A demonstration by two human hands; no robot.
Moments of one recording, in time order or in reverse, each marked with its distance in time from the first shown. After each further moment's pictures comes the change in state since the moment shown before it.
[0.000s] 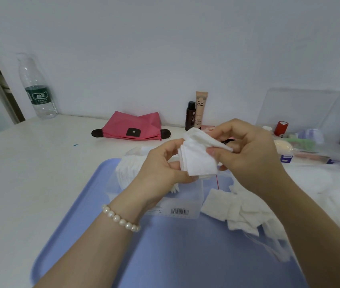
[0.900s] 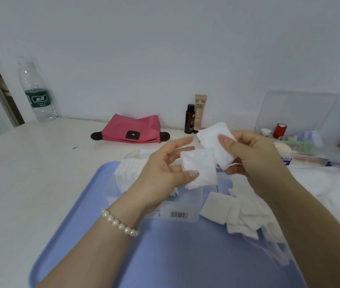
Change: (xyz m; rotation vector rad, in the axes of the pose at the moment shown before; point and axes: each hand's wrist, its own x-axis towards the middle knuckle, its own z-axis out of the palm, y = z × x) left_hand 0.000 -0.001 0.001 -0.032 -0.025 -0.016; right_hand 0.008 0.007 -0.006 0.238 0.152 0.485
